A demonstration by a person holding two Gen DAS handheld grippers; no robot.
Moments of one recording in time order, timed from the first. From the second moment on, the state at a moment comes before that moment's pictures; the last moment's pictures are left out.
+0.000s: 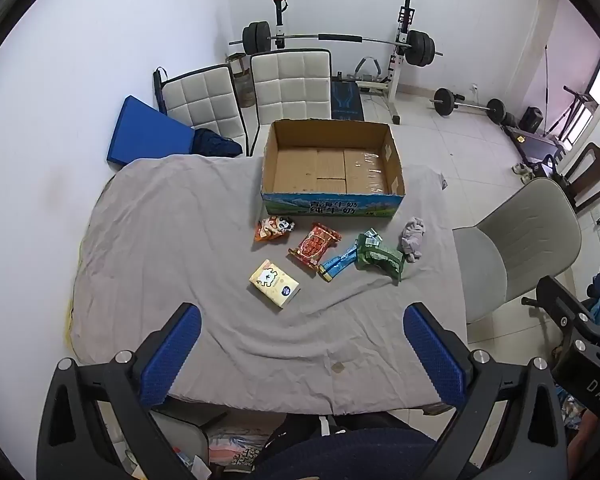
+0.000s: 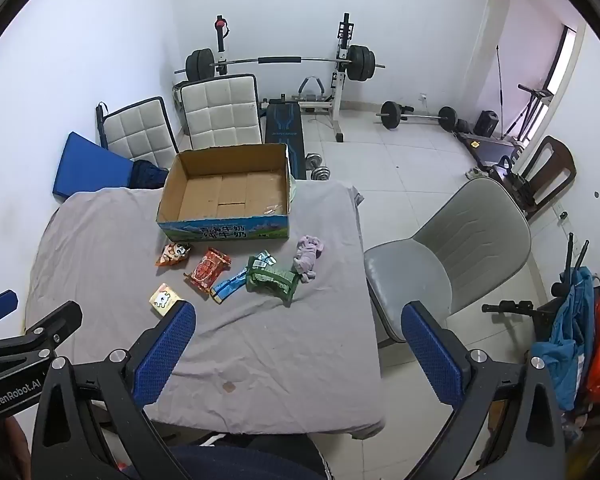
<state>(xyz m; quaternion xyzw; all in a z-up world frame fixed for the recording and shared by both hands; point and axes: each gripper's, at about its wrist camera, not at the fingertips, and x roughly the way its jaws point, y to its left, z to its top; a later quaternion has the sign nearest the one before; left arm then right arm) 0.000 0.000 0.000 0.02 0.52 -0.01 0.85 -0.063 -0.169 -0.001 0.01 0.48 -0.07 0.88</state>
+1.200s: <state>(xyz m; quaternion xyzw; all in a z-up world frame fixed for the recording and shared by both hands) 0.006 -0.003 0.005 0.02 0.52 -0.01 0.86 -0.061 -0.168 0.003 0.01 0.46 -0.08 0.88</state>
